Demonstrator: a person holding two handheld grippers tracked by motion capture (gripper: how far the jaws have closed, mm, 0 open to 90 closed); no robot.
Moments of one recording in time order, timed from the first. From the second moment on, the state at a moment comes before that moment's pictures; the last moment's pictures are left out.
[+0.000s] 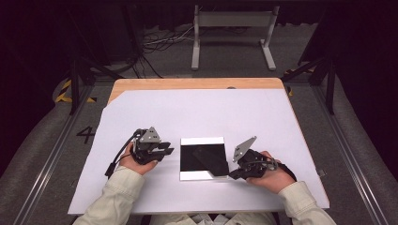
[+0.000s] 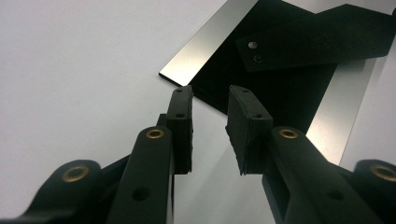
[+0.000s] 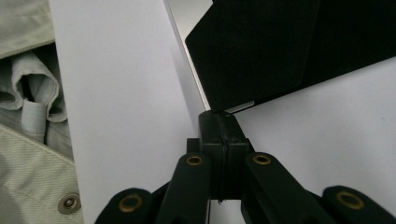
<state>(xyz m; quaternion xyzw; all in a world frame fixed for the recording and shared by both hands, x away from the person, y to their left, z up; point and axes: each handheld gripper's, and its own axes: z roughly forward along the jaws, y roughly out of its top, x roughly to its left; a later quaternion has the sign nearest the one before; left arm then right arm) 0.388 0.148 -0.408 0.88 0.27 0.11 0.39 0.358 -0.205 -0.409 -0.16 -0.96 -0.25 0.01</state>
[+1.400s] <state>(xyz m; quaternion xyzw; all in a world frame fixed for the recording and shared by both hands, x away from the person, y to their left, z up) 0.388 0.147 -0.409 0.88 0.26 0.11 0.39 0.351 -0.210 -0.378 -0.18 -0.91 -0.38 -0.04</state>
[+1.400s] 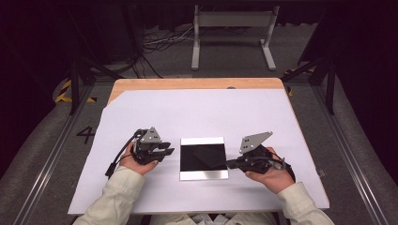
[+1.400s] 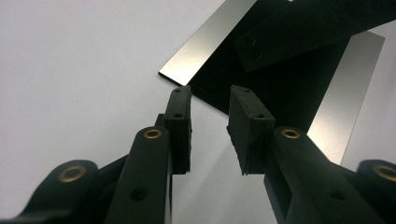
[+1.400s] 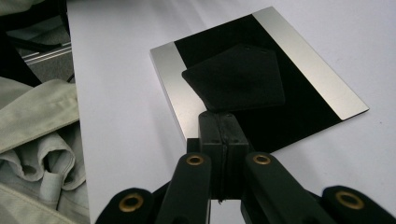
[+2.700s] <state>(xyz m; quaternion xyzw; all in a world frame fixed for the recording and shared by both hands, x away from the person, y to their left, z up) 0.389 0.147 -0.410 0.88 0.26 0.11 0.38 0.353 -0.220 -0.370 -0.20 -0.90 -0.38 -0.05</state>
